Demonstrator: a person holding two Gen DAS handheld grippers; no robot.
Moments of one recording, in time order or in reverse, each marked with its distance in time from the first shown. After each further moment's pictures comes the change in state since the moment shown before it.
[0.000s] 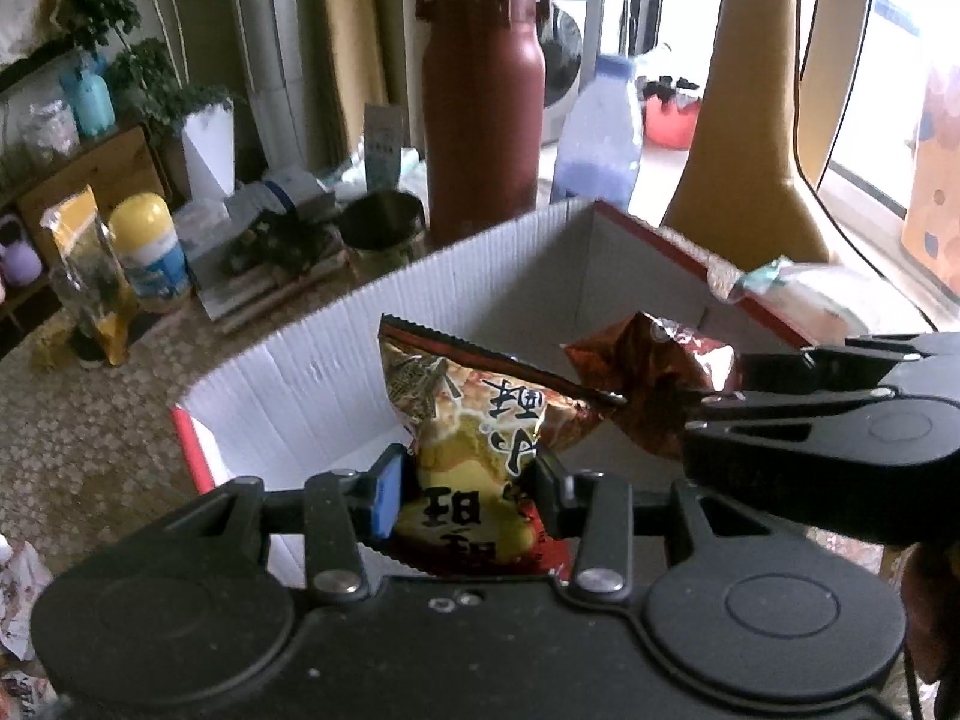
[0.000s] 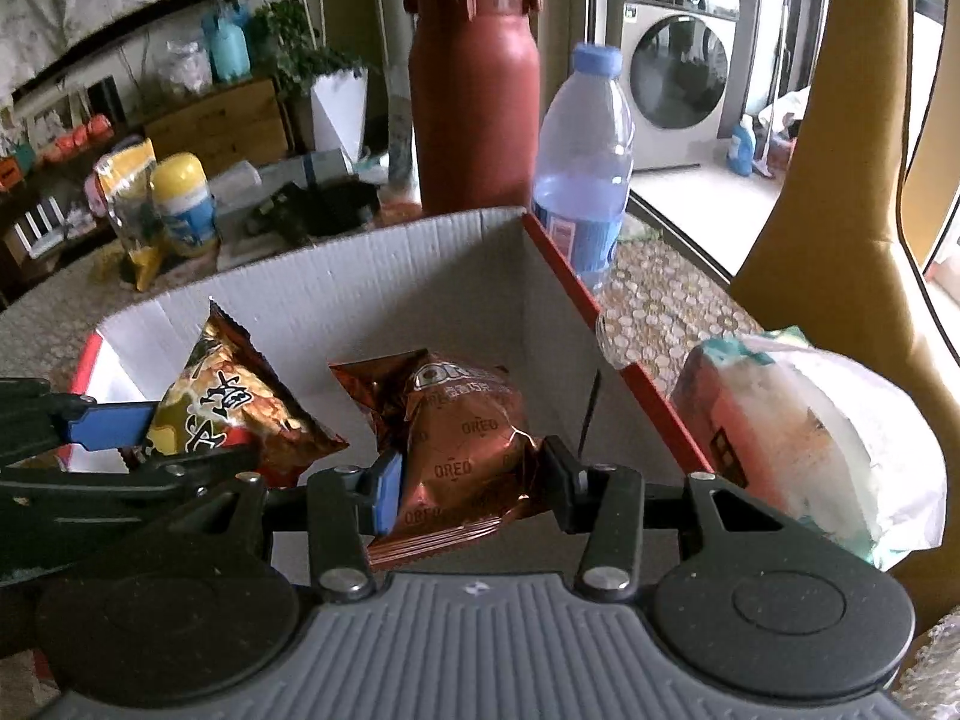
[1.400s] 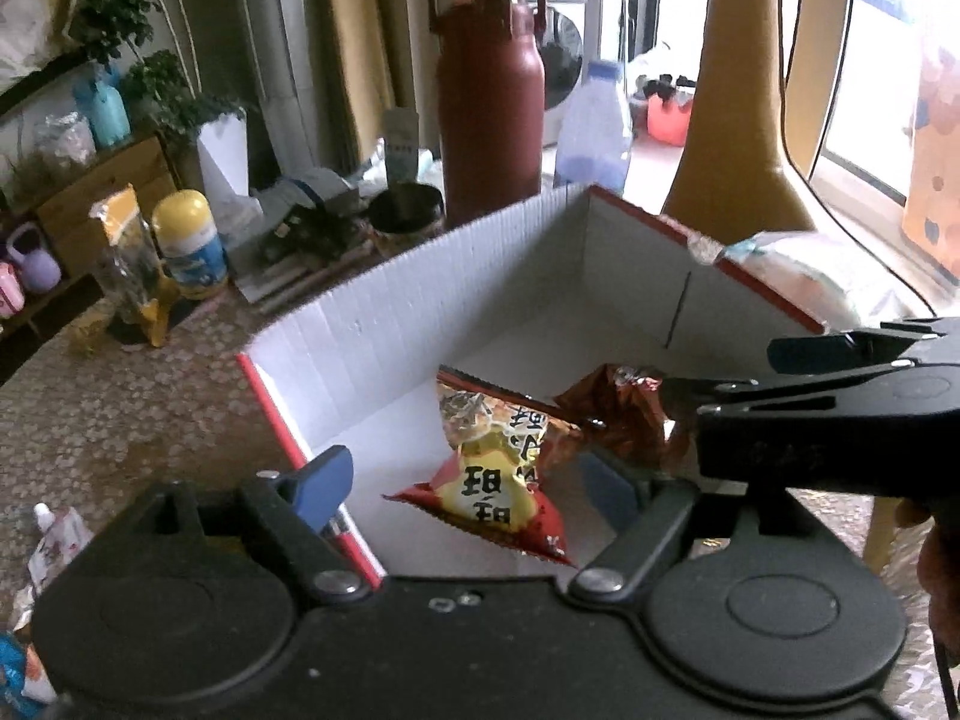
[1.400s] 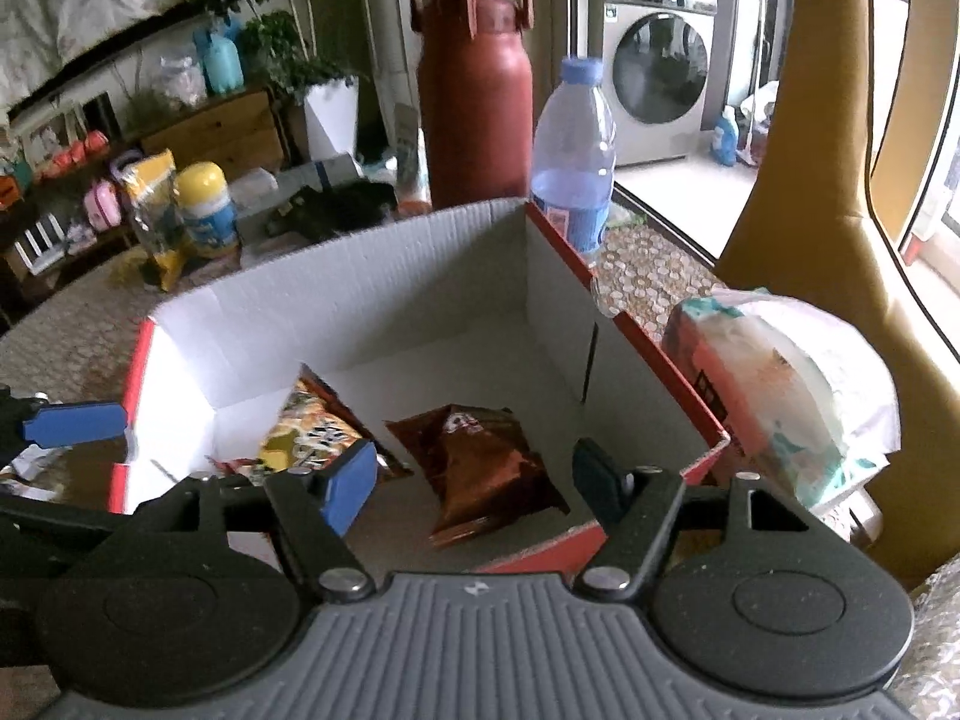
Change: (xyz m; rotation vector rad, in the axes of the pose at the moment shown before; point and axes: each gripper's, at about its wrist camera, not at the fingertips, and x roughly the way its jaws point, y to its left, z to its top) left arm -0.050 0.003 -0.028 0.020 -0.025 0.029; right arm -0.058 0.014 -0.020 0.049 -0.022 0.001
